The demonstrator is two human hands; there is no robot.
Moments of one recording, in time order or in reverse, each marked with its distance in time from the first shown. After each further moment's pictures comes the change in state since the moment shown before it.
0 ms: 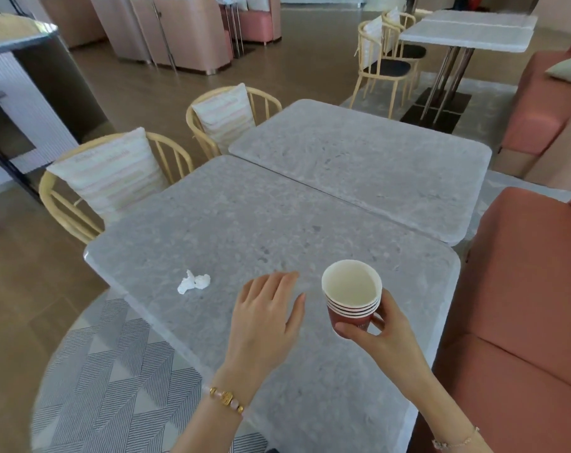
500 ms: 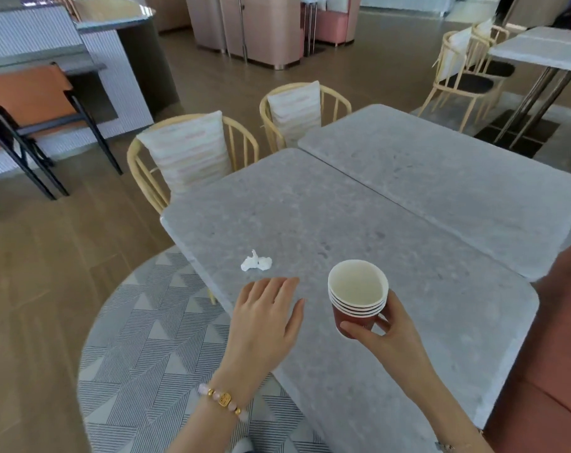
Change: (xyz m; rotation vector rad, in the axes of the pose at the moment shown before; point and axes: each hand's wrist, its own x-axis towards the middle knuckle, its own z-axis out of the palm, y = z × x) left_hand -0.056 -0.072 -0.052 0.151 -0.012 -0.164; right_hand -0.001 -0.020 0.087 0.012 -0.185 -0.035
